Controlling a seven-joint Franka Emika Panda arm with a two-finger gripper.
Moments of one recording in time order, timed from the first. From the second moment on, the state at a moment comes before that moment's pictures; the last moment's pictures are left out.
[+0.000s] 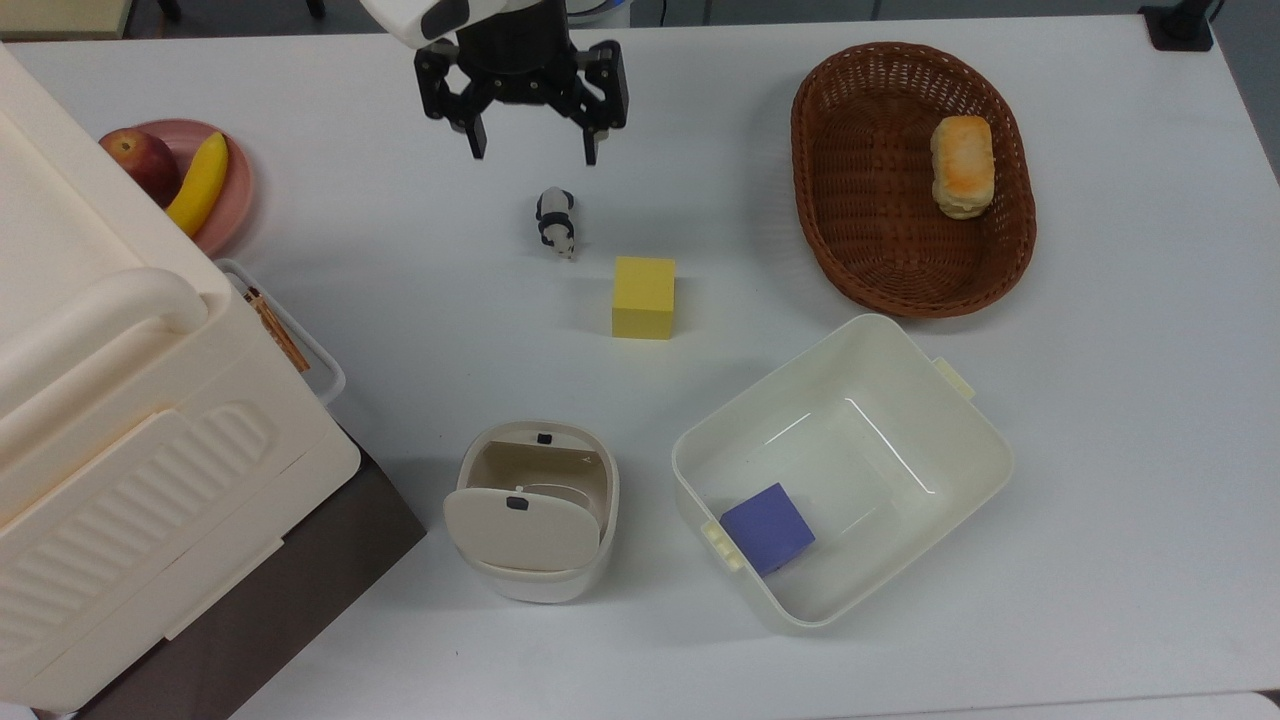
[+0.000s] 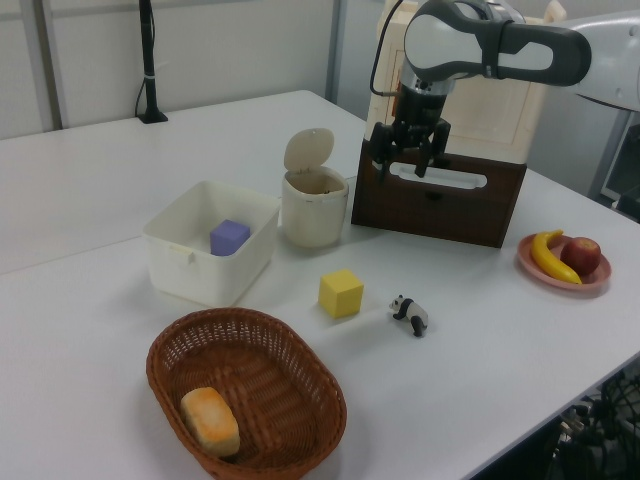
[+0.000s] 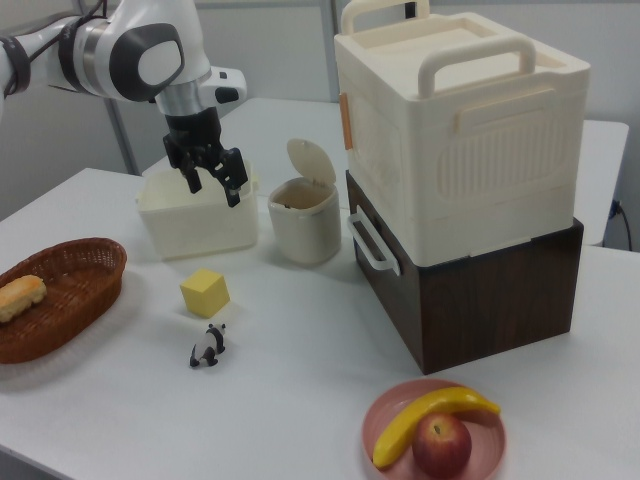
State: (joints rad) arm 0.06 0.10 -0.05 -1.65 0.04 1.85 0.09
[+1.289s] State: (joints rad) arm 0.11 0.33 -0.05 -1.44 -0.03 2.41 0.11
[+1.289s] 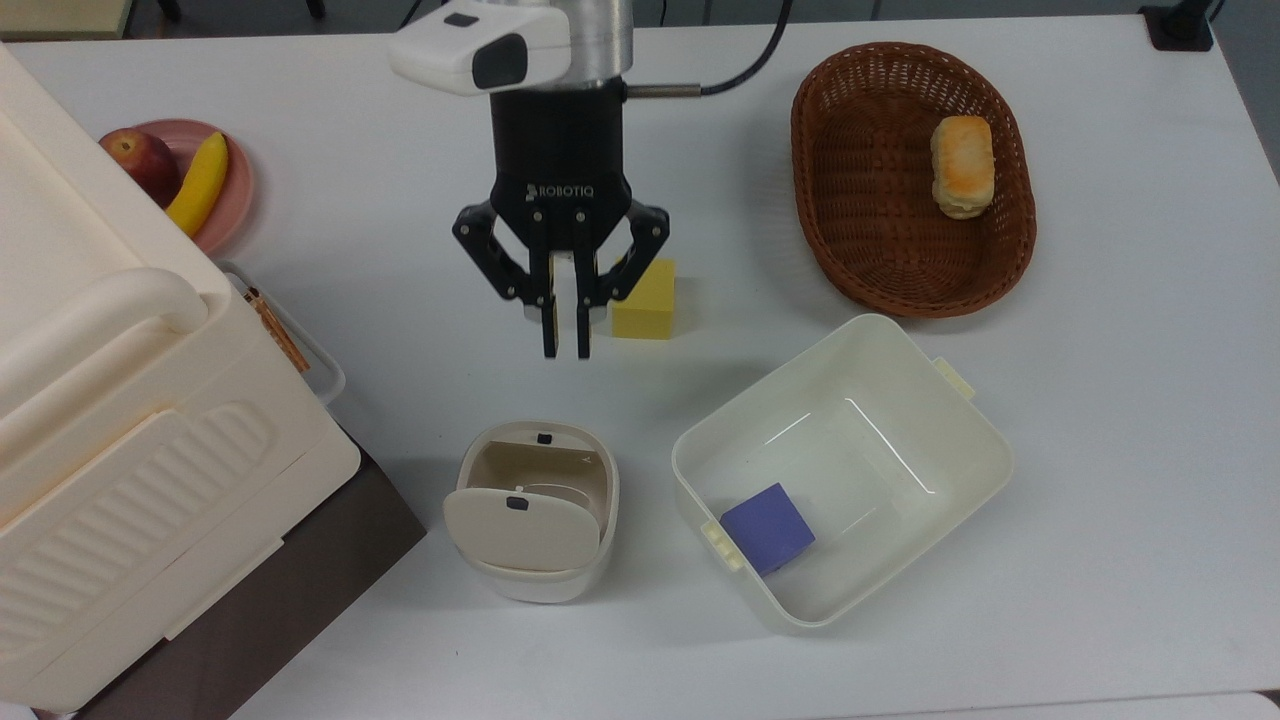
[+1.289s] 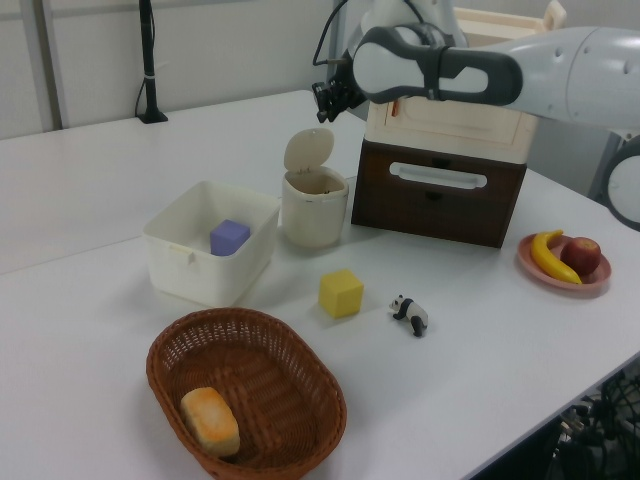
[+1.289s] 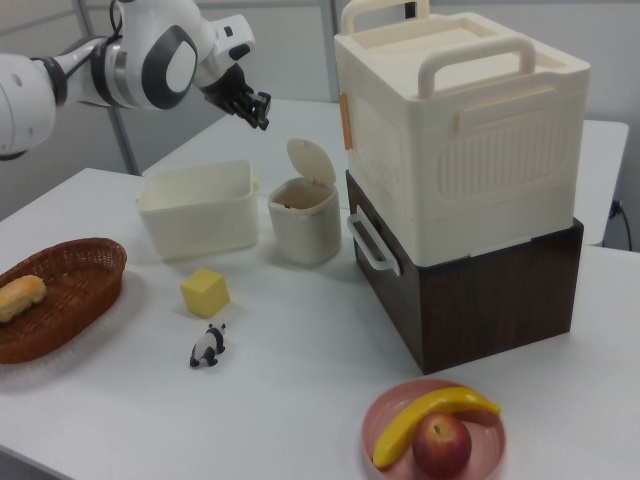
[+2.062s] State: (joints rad) arm 0.10 0.51 -0.09 -1.35 -0.05 2.64 0.11
